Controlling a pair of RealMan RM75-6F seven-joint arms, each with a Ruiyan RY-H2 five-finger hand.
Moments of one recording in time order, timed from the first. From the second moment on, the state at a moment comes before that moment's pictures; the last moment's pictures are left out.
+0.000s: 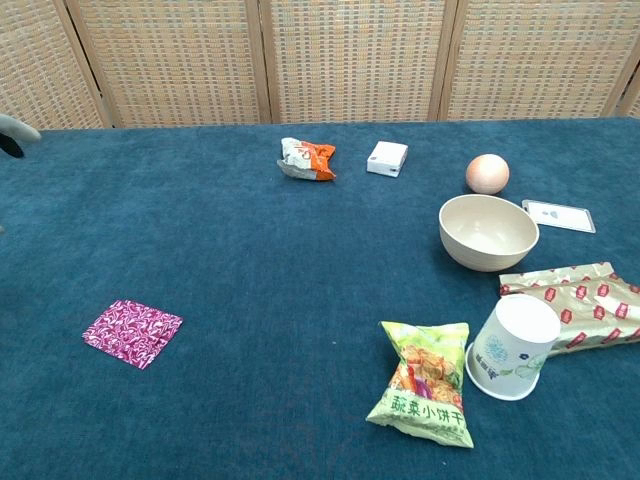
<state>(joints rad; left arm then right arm) -0.40 -1.28 0.03 -1.61 1.38 1.43 0.30 0.12 -1.11 0.08 -1.53 -1.53 1.47 0.05</state>
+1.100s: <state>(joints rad) -0.22 -1.18 -0.01 -1.64 1.38 1.46 0.25 0.12 -1.11 0.09 -1.57 -1.48 1.46 -0.03</state>
